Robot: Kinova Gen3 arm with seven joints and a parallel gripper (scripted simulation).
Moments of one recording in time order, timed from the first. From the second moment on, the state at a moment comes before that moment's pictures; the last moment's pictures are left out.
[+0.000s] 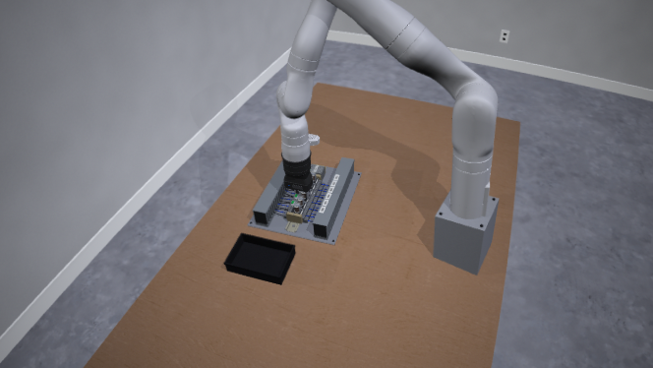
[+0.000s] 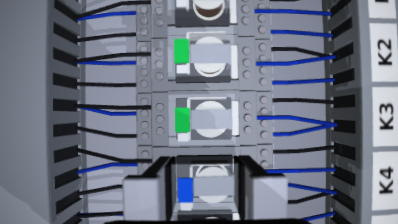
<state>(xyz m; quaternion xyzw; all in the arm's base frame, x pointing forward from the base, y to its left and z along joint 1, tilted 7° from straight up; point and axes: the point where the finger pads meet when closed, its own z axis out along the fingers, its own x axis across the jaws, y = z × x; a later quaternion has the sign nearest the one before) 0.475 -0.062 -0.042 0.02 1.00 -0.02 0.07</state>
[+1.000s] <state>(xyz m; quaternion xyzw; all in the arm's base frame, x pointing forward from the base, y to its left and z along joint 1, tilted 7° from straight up) 0.477 -0.062 -0.041 0.02 1.00 -0.02 0.05</state>
